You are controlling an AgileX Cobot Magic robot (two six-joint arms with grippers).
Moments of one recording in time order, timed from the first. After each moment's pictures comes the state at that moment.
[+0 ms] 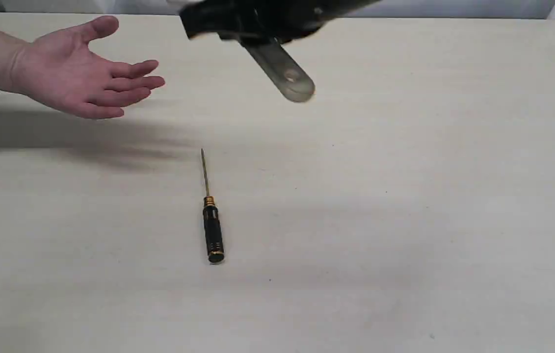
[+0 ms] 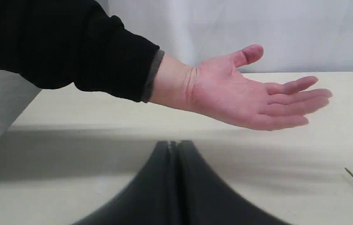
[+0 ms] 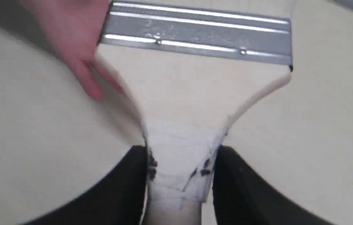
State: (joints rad) left arm 0.02 0.00 0.00 0.07 0.26 -0.07; right arm 0.71 1.60 -1.35 -0.02 0.50 0.18
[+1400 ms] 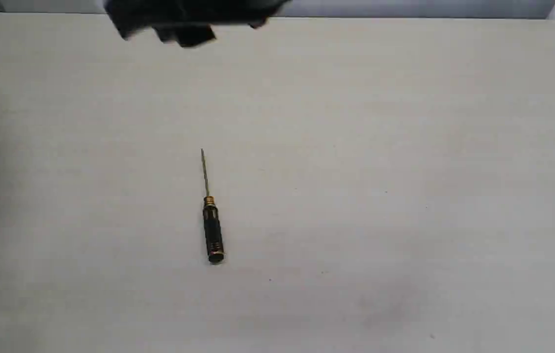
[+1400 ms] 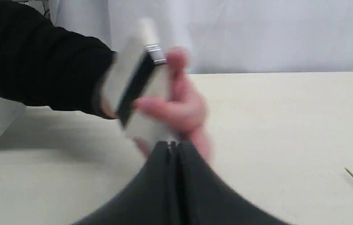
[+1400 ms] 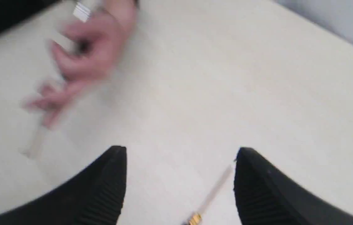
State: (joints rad) left arm 0.02 0.00 0.00 0.07 0.26 -0.07; right arm 0.85 1.62 -1.52 -0.12 0.78 0.23
